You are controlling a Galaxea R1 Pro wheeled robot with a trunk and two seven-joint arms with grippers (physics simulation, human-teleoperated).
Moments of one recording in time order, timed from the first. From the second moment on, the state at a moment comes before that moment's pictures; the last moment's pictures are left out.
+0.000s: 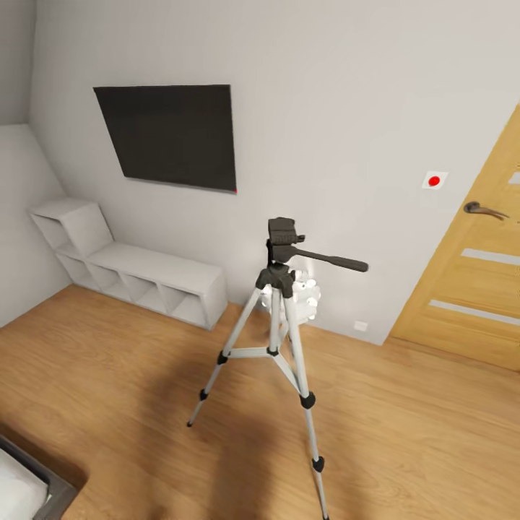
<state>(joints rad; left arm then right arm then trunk) -0.22 0.05 -0.14 0.00 0.72 -0.02 -0.07 -0.21 -0.20 -0.01 0.02 0.08 -0.04 0.19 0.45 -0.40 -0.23</state>
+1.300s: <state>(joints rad) -0.22 0.05 -0.14 0.00 0.72 -0.02 -0.07 -0.22 -0.19 -0.01 -0.20 0.08 -0.01 0.19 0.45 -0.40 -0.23</state>
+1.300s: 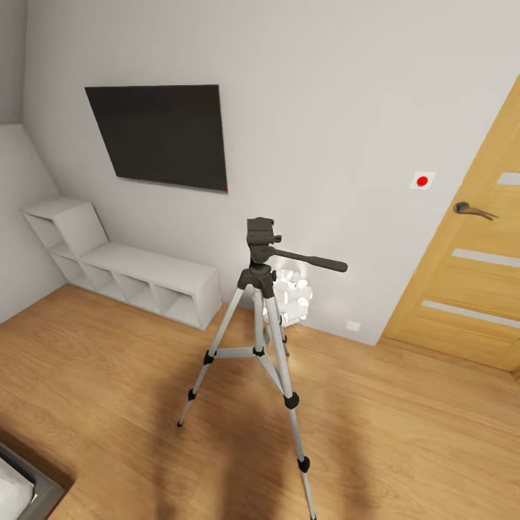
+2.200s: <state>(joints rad) -0.22 0.05 -0.14 0.00 0.72 -0.02 -0.07 -0.51 -0.11 -0.02 -1.25 0.06 0.83 0.20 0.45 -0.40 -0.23</state>
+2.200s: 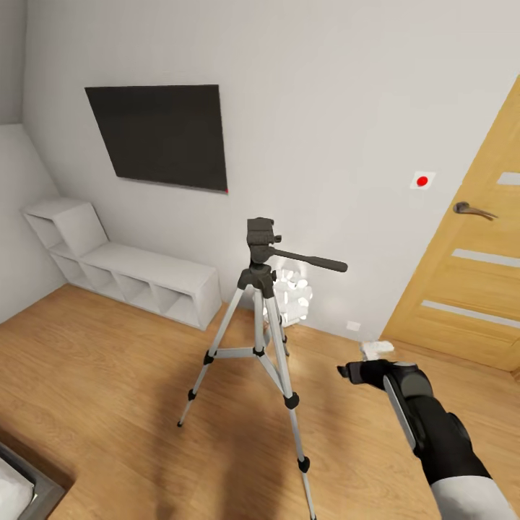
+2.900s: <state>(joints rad) -0.22 0.05 -0.14 0.00 0.72 -0.02 -0.07 -0.64 -0.06 0.11 -1.29 0.00 0.92 0.49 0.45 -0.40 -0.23</state>
